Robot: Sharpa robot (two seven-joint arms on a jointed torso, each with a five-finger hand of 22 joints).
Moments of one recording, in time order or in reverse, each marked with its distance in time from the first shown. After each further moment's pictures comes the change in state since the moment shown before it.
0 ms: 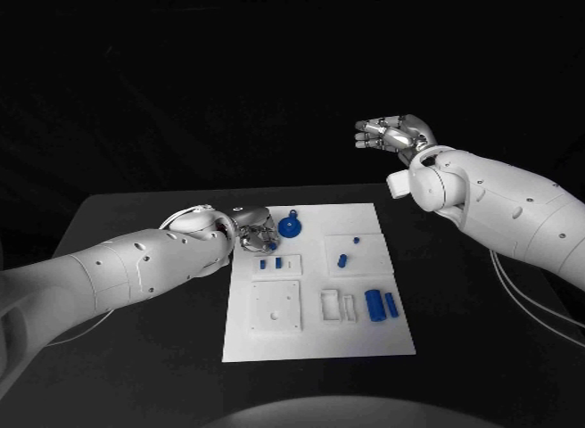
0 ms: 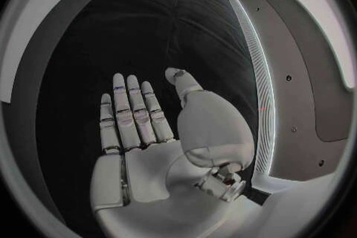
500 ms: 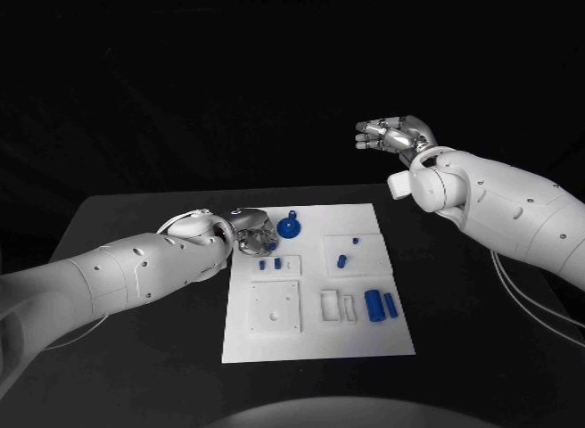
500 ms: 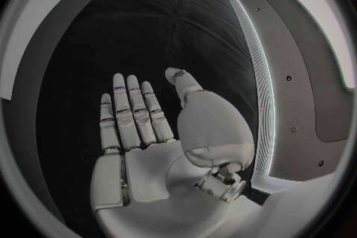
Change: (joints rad) left arm -0.006 -0.007 -0.008 0.004 -0.017 -0.026 0.002; left_hand -0.013 -0.023 0.026 -0.007 -0.019 -0.152 0.019 0.005 -0.005 -0.042 0.020 0.004 0.002 -0.011 0.011 -0.005 0.001 0.018 -0.011 0.011 0.000 0.000; right arm -0.001 -0.007 0.000 0.002 0.000 0.001 -0.001; right_hand 0.000 0.000 0.000 0.000 0.000 0.000 0.000 0.000 0.000 -0.002 0.002 0.000 0.000 0.000 0.000 0.000 0.000 0.000 -0.002 -0.002 0.000 -0.001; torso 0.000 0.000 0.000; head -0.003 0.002
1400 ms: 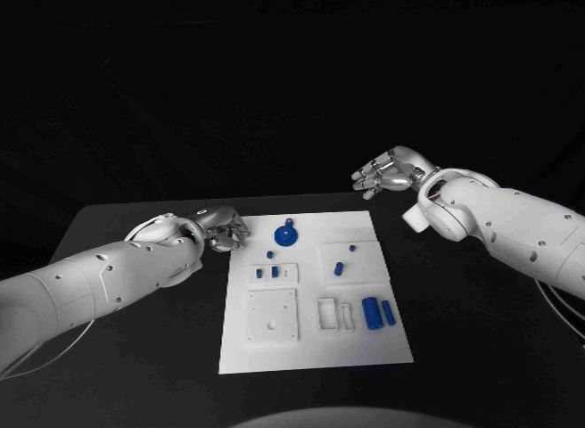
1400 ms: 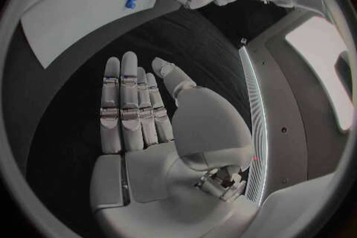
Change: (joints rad) left arm -0.007 -0.092 0.057 -0.016 0.110 -0.079 0.008; left_hand 0.010 -0.063 0.068 0.010 0.000 -0.029 0.021 0.000 0.000 -0.065 0.027 -0.008 -0.003 -0.036 0.018 -0.099 -0.045 0.005 -0.033 0.019 -0.037 0.000; right arm -0.067 -0.145 0.000 0.172 -0.504 0.103 -0.069; right_hand 0.145 -0.037 0.129 -0.170 -0.262 0.203 -0.047 0.004 0.014 0.206 -0.096 -0.003 0.001 0.431 -0.177 0.114 0.099 0.039 0.677 -0.175 0.134 0.031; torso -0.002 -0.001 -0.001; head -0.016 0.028
